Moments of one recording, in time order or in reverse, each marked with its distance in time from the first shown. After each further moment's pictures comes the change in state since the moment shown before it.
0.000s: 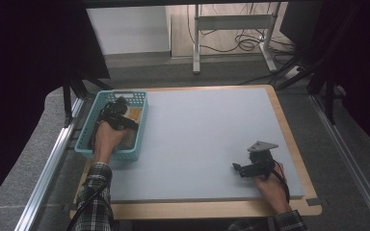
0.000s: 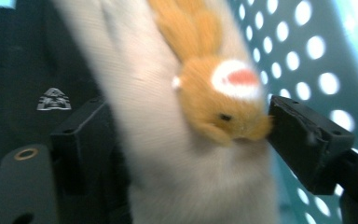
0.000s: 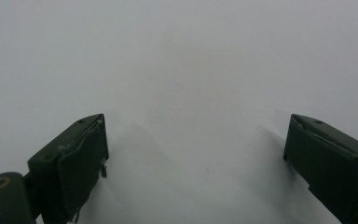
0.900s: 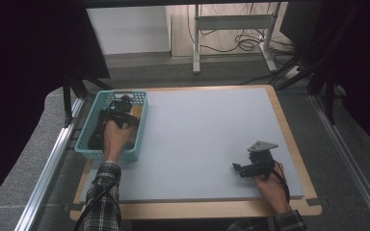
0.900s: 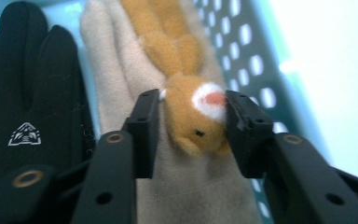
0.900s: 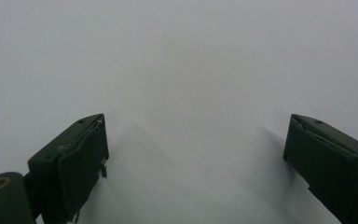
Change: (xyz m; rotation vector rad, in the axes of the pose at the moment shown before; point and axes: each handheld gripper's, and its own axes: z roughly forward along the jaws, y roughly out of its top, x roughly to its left) left arm -0.013 0.006 0.011 -0.084 -0.014 -0.032; right arm 0.000 0.000 0.000 0.000 0.001 0.000
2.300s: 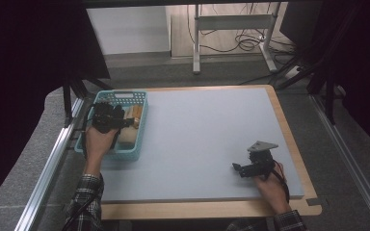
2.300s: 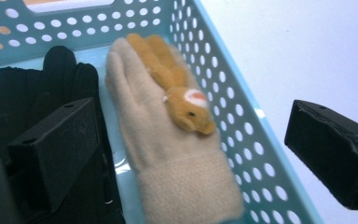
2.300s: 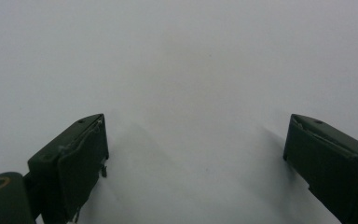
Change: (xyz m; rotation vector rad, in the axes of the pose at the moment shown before) left arm 0.025 -0.036 -0.054 -0.275 -0.150 -0.009; right arm 0.000 0.000 0.000 0.001 0.000 0.000
